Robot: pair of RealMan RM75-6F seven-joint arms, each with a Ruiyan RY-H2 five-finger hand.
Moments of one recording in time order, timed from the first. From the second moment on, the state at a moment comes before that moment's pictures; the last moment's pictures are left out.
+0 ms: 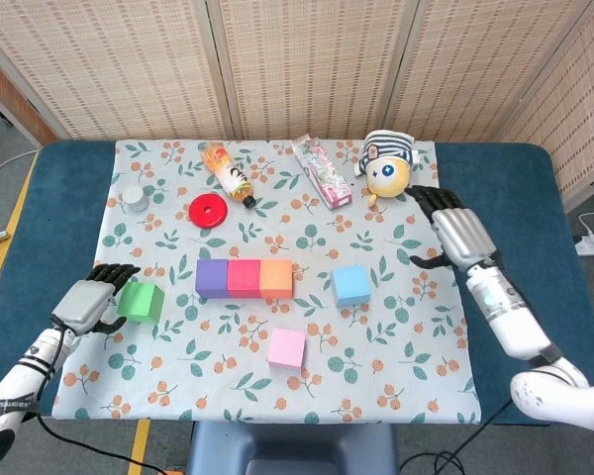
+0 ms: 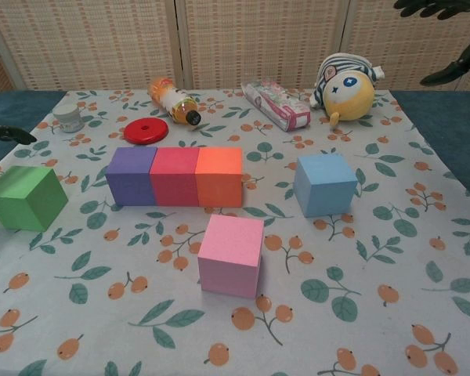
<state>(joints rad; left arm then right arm) -0.55 -1.14 -0.05 -1.49 1.32 0.86 -0.04 0.71 -1.04 0.18 -1.70 -1.05 0.98 0.00</state>
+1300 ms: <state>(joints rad) -0.66 -1.10 -0.21 -1.65 1.15 0.85 -0.01 0.39 -0.94 0.15 -1.72 -1.27 1.19 0.26</state>
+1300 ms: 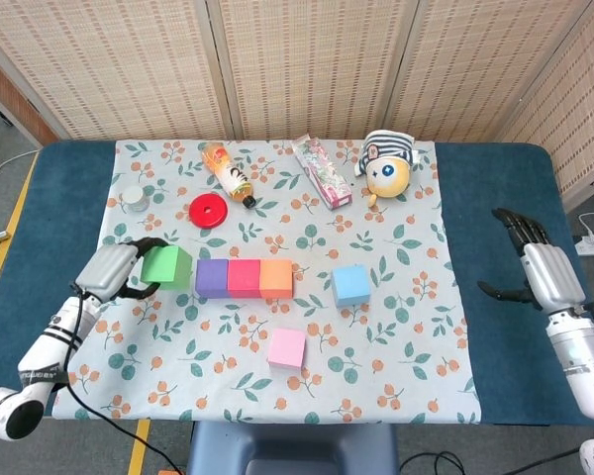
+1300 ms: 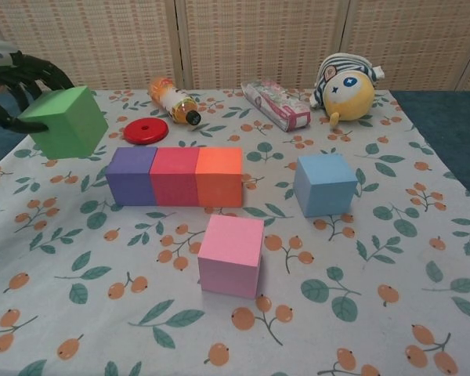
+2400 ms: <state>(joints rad) -1.06 -1.34 -0.21 -1.81 0.40 1.12 0.66 0.34 -0.94 0.16 -1.67 -1.29 1.15 0.34</state>
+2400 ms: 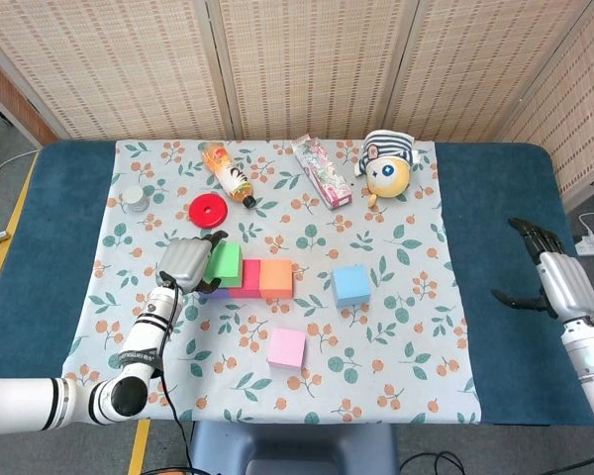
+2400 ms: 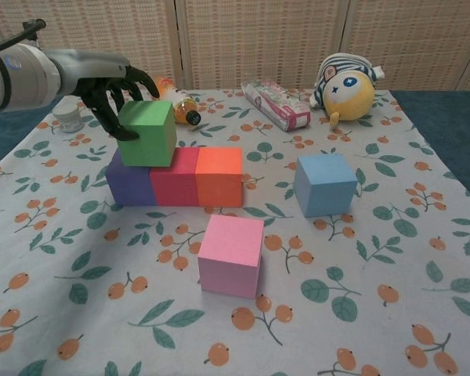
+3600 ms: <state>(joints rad) -1.02 -1.39 -0.23 -1.79 0.43 1.14 0.64 0.33 -0.94 0.17 -1.66 -1.29 1.12 0.33</state>
